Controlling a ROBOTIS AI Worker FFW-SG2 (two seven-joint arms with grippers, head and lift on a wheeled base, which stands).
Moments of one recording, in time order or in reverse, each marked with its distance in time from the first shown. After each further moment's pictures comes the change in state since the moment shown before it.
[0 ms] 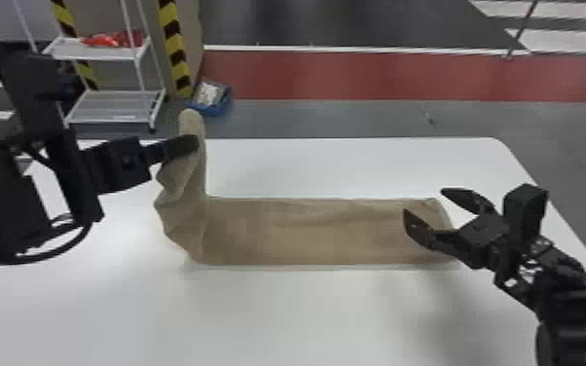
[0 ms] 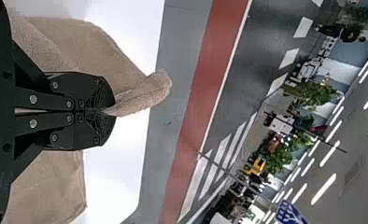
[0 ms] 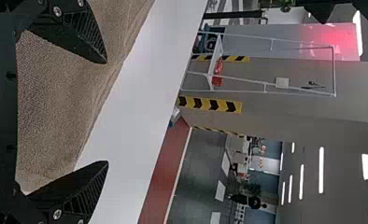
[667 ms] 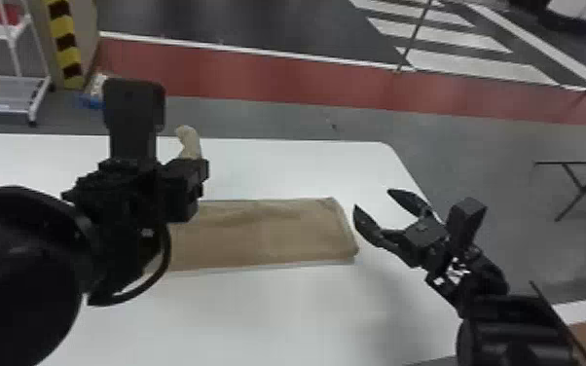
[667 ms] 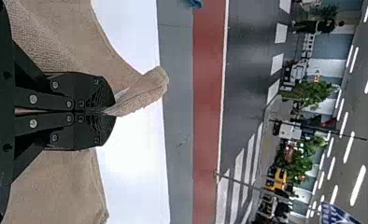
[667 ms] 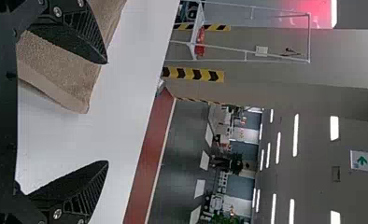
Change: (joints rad) left arm 0.023 -0.099 -0.595 0.077 -0.354 -0.279 0.313; right arm 0.052 -0.071 -0.128 0.065 -0.144 -0.159 0.001
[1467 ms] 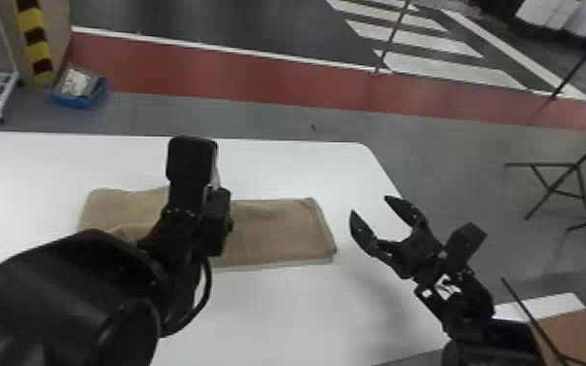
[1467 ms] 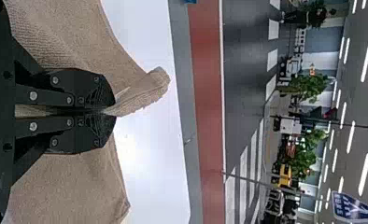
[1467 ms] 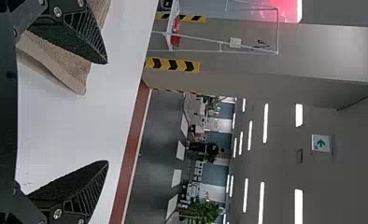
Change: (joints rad) left arm -0.008 -0.003 -0.222 0.245 -0.066 -0.288 0.064; right arm 0.034 -0.038 -0.009 0.137 -0.129 -0.243 -0.001
